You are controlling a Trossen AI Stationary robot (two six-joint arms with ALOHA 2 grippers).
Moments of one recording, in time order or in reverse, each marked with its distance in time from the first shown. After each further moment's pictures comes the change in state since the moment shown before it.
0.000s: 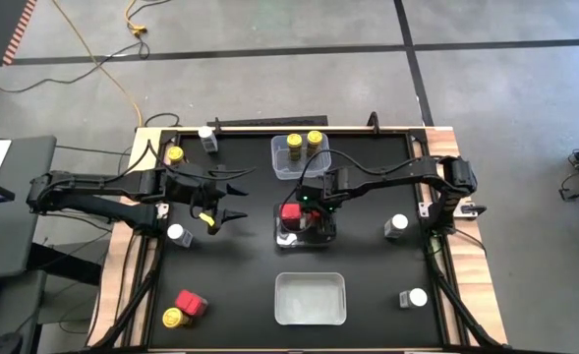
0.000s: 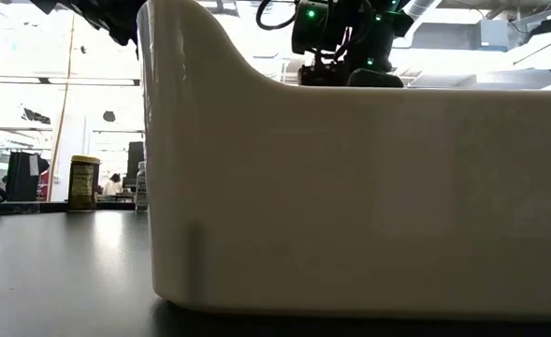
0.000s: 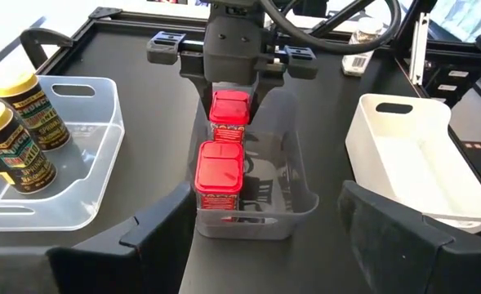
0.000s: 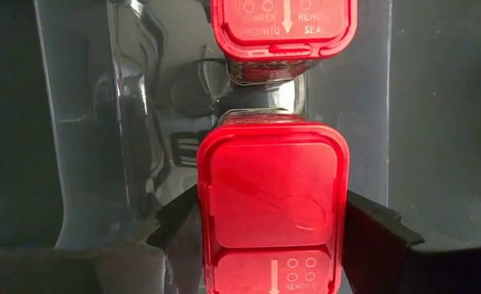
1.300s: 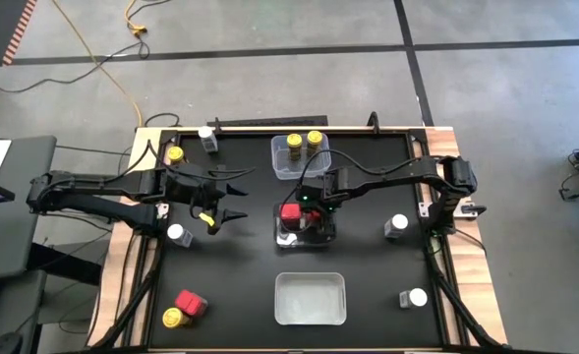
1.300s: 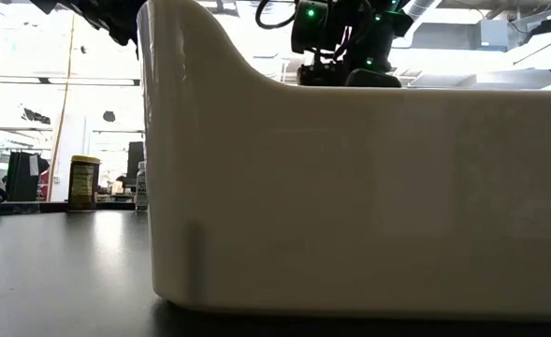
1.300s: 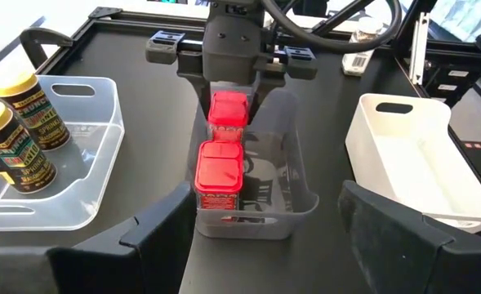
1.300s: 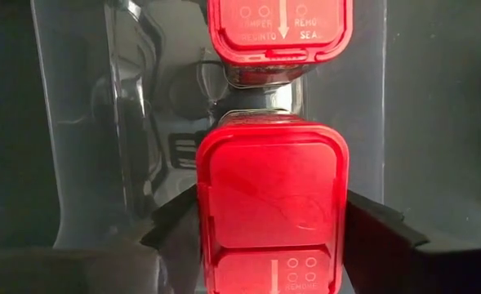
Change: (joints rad) left arm 0.000 0.000 0.000 -0.001 0.000 0.000; right arm 0.000 0.000 0.001 0.008 0.007 -0.001
